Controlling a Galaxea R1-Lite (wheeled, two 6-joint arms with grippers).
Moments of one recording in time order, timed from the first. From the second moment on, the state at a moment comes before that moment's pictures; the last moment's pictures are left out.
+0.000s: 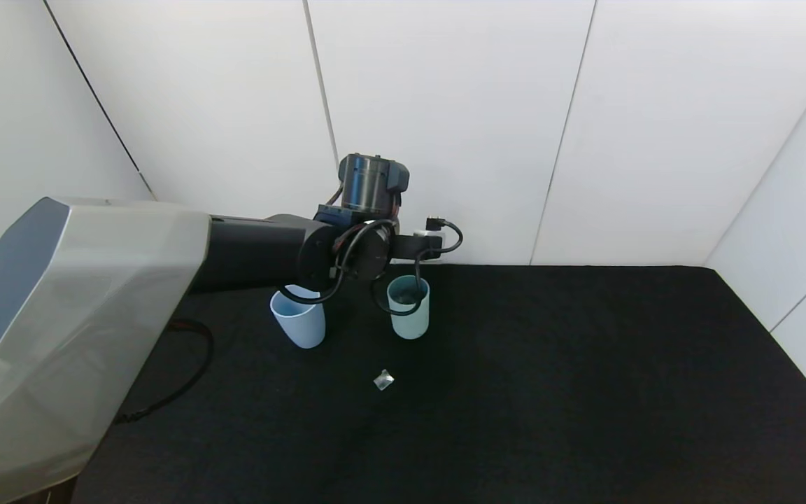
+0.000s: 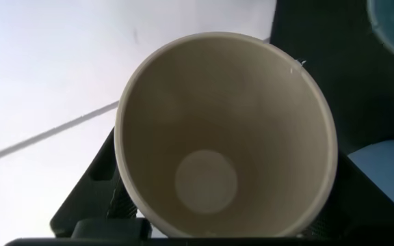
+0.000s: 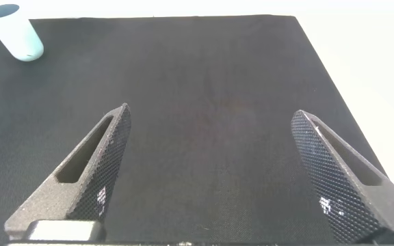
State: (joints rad) left arm -0.52 2.25 -1.81 -0.06 0.59 1.43; right arm 0.00 0.00 0.00 0.00 -0.02 0.06
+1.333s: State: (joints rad) left arm -0.49 1.94 -1.33 -0.18 0.35 0.27; right arm 0.00 0.00 0.00 0.00 -0.02 0.06
